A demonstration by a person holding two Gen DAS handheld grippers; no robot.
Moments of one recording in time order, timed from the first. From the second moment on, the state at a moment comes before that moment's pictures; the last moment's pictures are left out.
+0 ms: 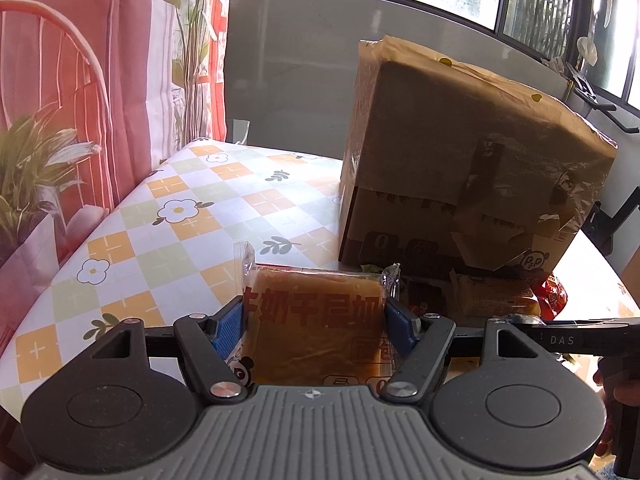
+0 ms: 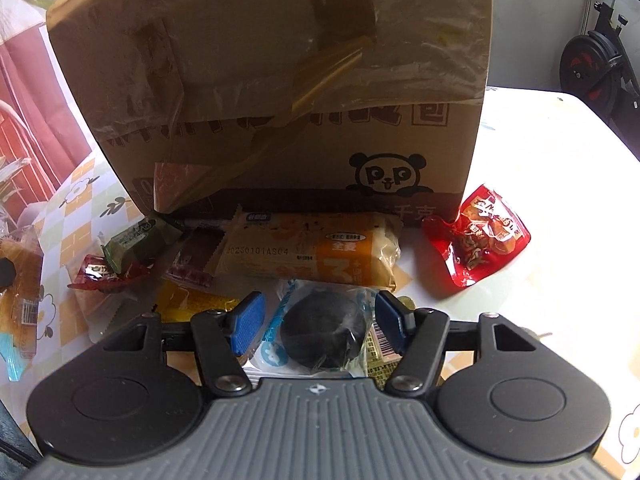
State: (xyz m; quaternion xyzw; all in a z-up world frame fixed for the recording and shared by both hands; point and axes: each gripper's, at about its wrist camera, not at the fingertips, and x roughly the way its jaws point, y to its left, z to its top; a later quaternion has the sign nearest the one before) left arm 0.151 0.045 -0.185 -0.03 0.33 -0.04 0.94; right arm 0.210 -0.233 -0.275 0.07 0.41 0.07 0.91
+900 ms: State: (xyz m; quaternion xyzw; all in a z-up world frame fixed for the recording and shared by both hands) left arm 0.153 0.035 -0.133 -0.02 0.26 -0.02 0.97; right arm 0.174 -0.262 -0.226 0.09 0.29 0.12 0.95
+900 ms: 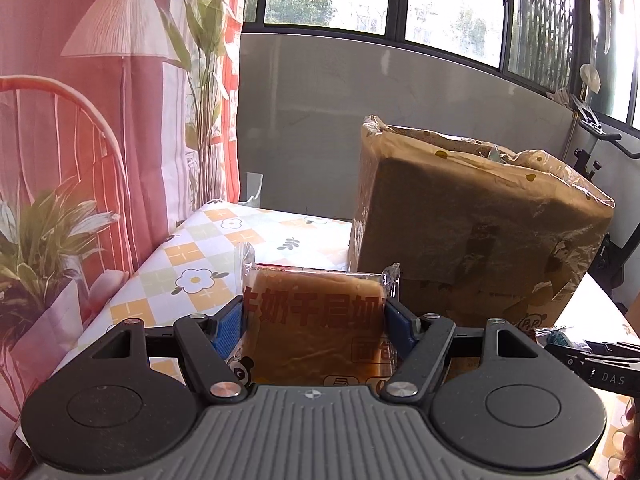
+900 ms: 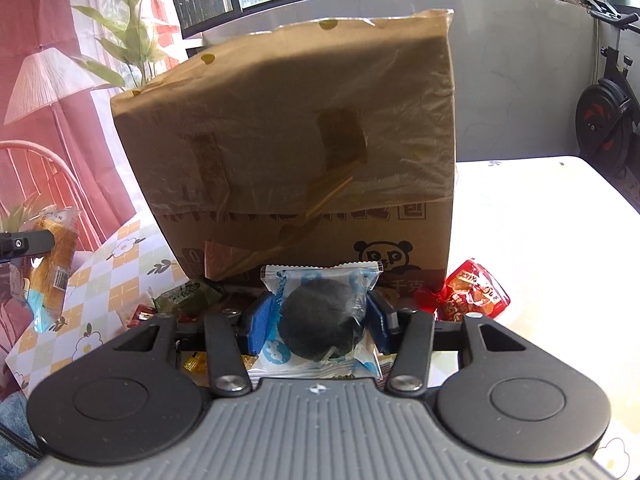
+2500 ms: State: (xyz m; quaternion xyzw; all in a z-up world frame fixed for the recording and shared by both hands) left arm 0.346 -0.098 -0.054 0.08 0.20 -0.12 0.97; right arm 0.327 -0.312 -0.107 0.07 0.14 0.12 0.98
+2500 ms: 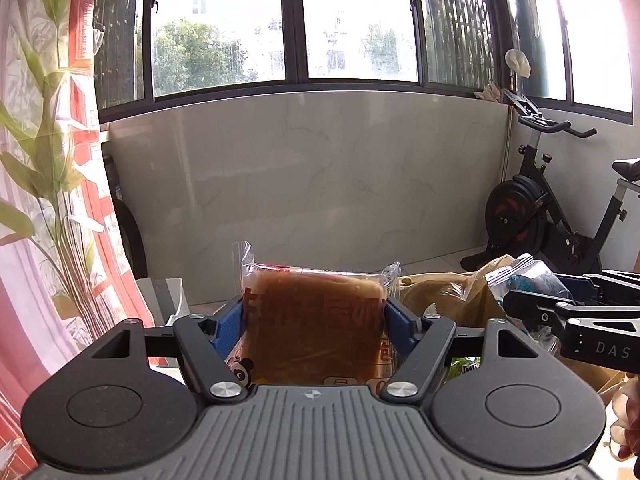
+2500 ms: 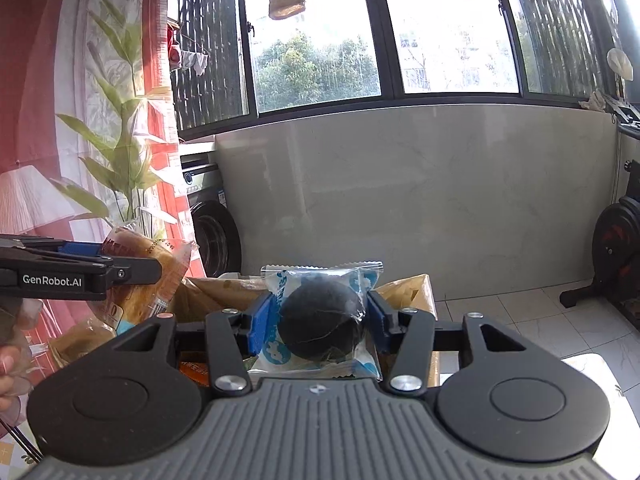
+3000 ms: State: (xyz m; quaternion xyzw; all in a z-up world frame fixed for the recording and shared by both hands) left arm 0.329 -0.073 -0.042 0.06 0.20 -0.11 0.97; right arm 0.302 -0.316 -0.103 0.08 0.13 0.13 0.98
